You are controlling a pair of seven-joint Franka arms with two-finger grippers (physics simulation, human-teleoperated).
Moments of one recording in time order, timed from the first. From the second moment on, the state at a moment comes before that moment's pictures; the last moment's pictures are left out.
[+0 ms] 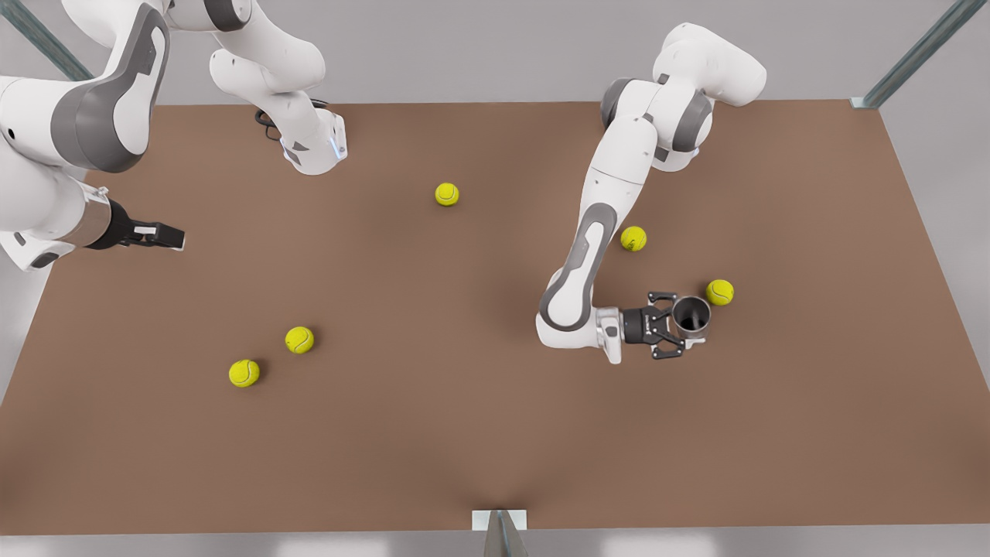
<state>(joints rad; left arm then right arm) -0.77 1.00 0.26 -1.36 1.22 1.13 -2.10 0.12 0.19 -0.19 -1.28 -0.01 1.22 0.01</state>
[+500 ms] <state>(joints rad) -0.78 1.01 0.26 -1.37 1.11 1.20 -2.16 0.12 0.19 -0.19 -1.28 -0.01 1.22 0.01</state>
